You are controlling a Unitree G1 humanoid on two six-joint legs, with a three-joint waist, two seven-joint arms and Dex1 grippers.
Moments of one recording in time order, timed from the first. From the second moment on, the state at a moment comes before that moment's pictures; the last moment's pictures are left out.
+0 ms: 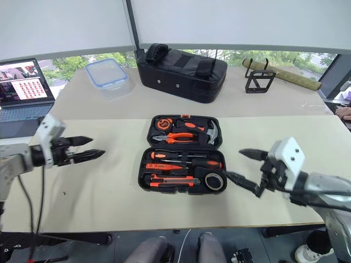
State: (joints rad) left arm -0.41 0.88 0.13 0.04 -0.50 0.77 -0.98; right arm -0.01 -0.82 -0.36 -0.56 0.65 0.70 0.79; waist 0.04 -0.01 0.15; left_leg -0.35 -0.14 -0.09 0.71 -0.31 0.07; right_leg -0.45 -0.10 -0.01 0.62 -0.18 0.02
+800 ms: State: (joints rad) left arm -0.95 0.43 0.02 0.66 -0.35 0.88 -0.68; right arm -0.79 -0.55 0.01 0.31 0.40 0.90 0.50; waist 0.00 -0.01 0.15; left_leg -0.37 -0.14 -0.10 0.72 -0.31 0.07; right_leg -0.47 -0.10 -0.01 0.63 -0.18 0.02
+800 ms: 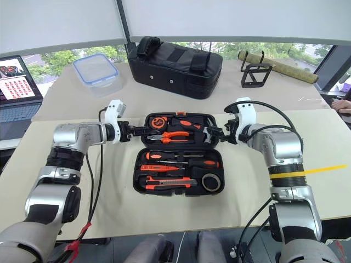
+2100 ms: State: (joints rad) left arm -0.56 0.39 0.19 0.04 -0.36 0.59 -0.63; right arm -0.54 -0.45 -0.06 -0.11 0.21 0.46 0.46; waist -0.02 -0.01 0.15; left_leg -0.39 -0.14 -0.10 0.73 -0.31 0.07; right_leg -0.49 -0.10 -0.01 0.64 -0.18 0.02
